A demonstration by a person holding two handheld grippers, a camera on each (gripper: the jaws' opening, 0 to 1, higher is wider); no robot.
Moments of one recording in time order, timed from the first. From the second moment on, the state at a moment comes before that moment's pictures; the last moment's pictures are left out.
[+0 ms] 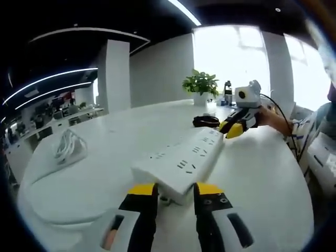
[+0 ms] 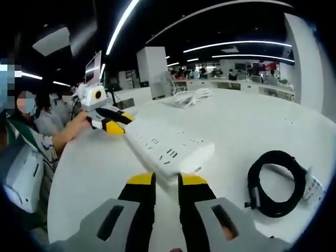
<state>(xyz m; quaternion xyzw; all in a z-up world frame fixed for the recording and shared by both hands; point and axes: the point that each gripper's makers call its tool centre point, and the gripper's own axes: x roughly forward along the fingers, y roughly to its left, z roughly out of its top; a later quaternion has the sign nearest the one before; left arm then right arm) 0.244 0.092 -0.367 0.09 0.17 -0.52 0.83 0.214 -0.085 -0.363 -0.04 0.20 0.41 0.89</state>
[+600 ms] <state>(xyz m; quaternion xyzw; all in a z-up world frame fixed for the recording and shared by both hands) 0.245 0.092 -0.365 0.09 0.17 -0.52 0.83 0.217 -0.087 -0.352 -0.08 0.18 0.42 0.89</state>
